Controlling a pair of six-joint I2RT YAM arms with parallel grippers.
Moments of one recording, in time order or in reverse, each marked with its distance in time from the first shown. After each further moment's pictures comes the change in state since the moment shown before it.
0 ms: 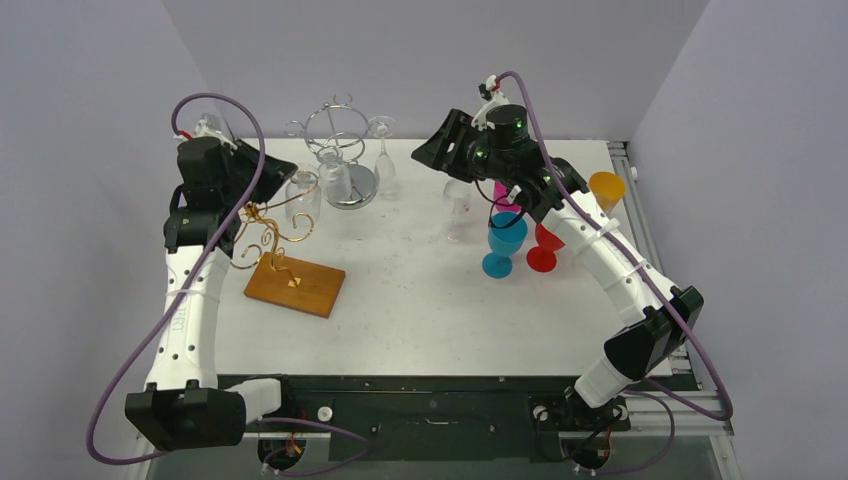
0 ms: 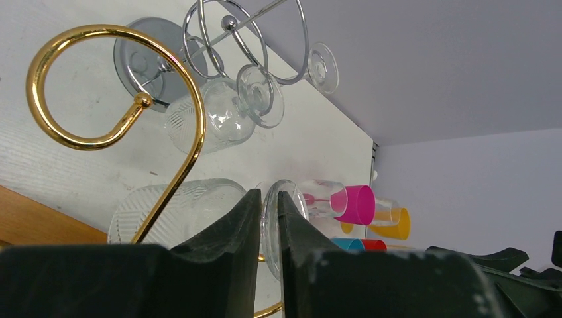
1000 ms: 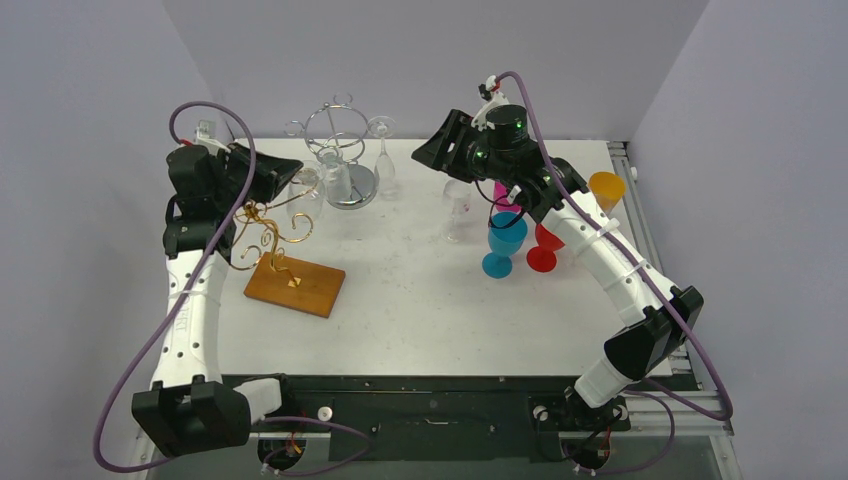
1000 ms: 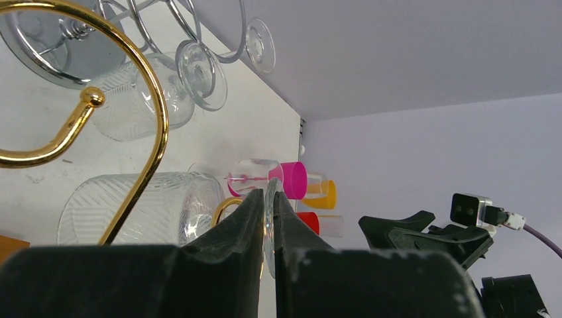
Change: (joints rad) left arm 0.080 -0.018 -0.108 0.189 0.261 -0.182; right arm 0.000 0.000 -0.001 -0.001 0.001 -0.001
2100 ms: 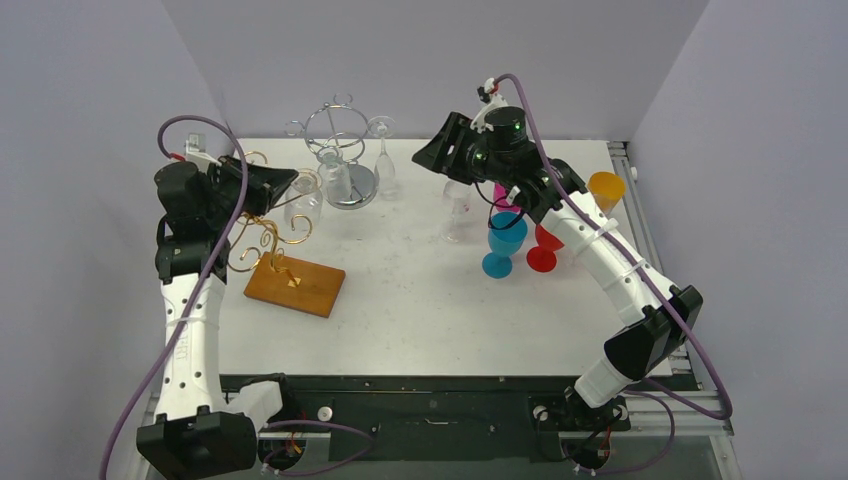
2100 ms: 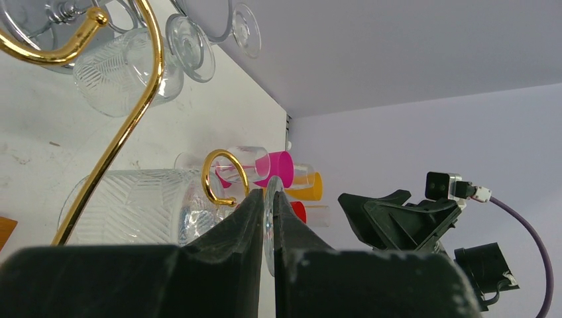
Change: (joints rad) left arm 0.041 -0.116 -0.065 0.000 0.059 -0.049; right arm -0.001 0.000 -0.008 -0.001 0.000 -0.006
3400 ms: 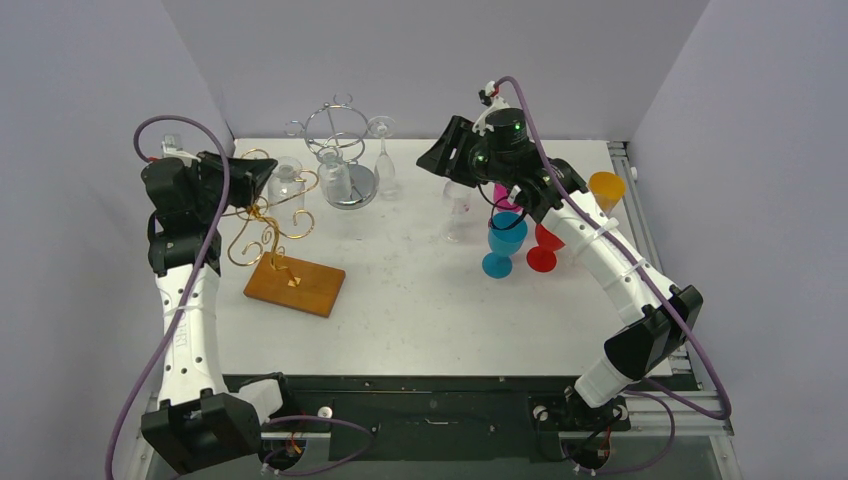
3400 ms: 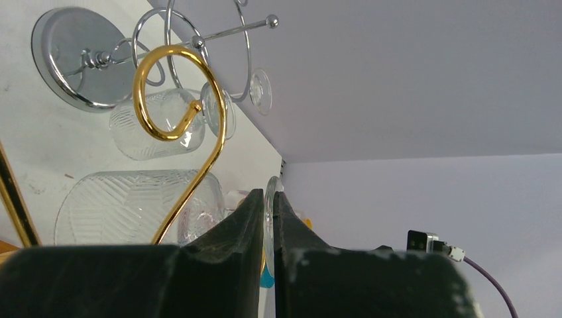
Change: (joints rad) left arm 0.084 0.046 0.011 0.039 -0.055 -0.065; right arm -0.013 0.000 -0.013 -0.038 0.007 -0.021
